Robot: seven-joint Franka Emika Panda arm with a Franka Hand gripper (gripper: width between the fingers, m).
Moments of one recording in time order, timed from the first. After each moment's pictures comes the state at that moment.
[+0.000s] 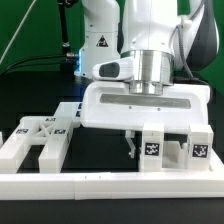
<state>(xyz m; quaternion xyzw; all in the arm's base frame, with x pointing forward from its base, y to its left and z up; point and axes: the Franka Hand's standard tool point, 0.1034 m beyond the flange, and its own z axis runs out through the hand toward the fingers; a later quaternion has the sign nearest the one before) 0.605 0.019 0.031 0.97 -0.01 0.22 0.05</state>
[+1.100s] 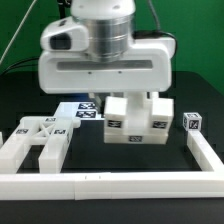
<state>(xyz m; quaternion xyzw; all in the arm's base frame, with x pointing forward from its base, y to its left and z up) 0.551 -0.026 0.089 0.98 -0.04 -0.17 -0.02</state>
